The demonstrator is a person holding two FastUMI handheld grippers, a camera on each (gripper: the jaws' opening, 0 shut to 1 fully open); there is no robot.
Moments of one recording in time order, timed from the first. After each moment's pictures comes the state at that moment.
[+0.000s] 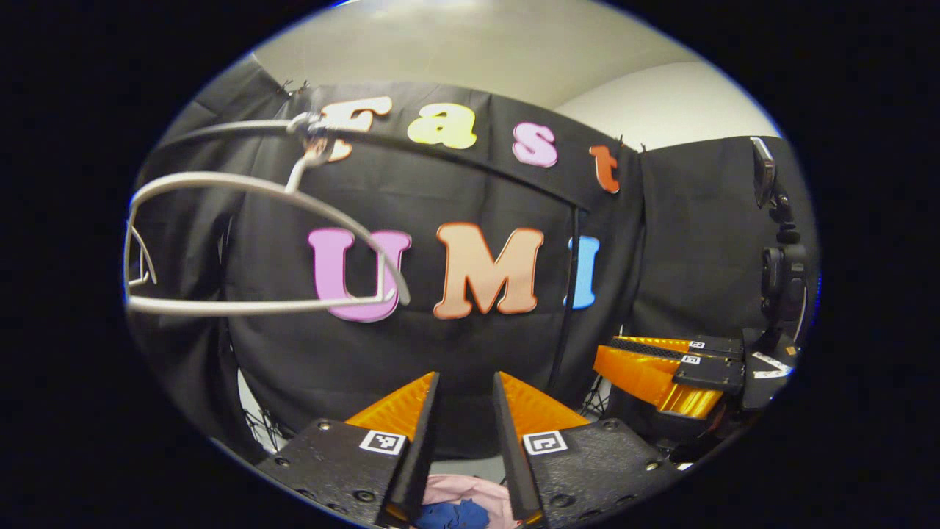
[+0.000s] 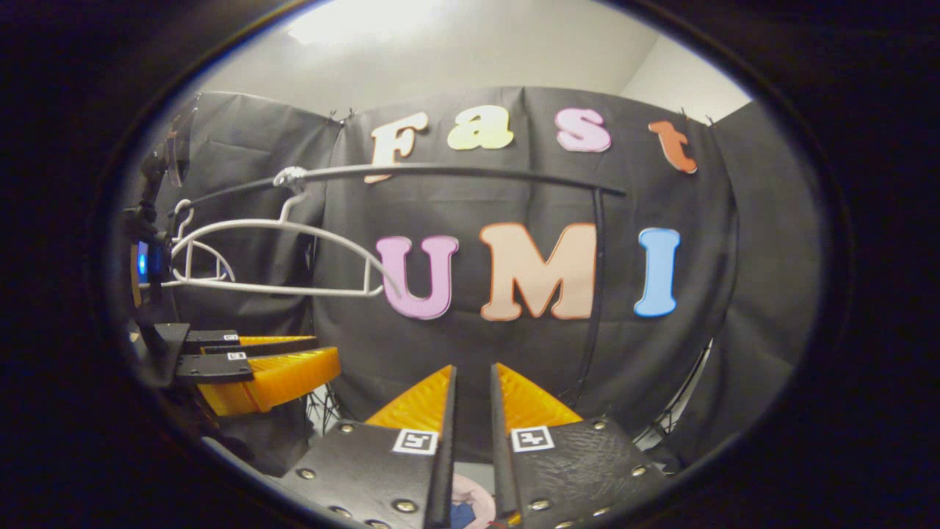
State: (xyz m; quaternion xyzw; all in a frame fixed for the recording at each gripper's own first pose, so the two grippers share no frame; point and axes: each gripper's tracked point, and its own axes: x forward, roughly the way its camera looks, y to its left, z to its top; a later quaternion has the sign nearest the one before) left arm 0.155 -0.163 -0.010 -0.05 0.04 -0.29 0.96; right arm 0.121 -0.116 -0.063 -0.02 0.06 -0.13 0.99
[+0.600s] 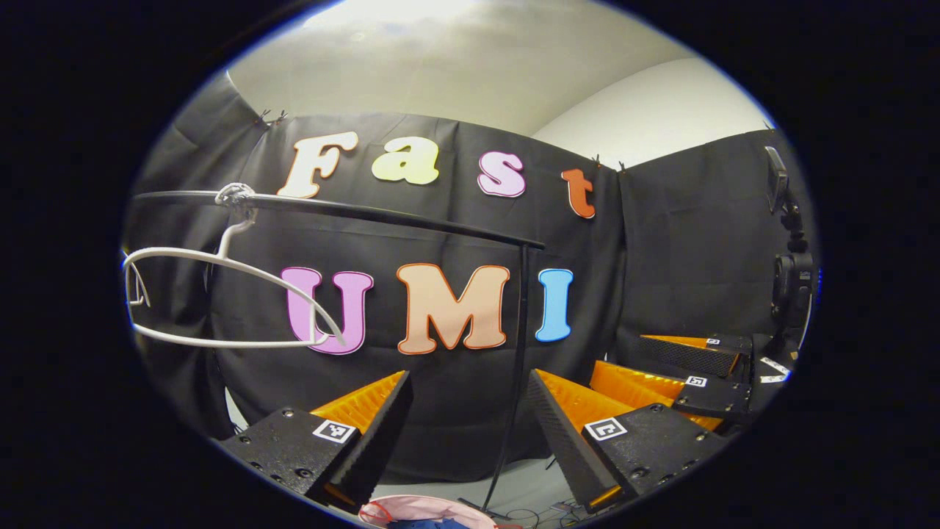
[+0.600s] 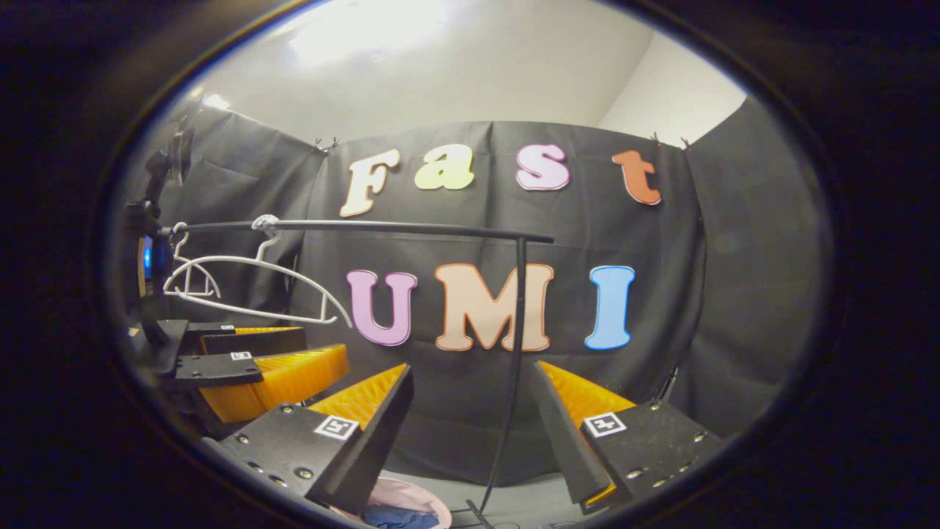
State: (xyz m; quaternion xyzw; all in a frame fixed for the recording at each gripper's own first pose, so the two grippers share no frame) left arm 0.131 -0.253 0.015 -0.05 -0.01 -0.29 0.95; right arm 0.046 -0.214 -0.029 -0.02 0.00 -0.15 0.99
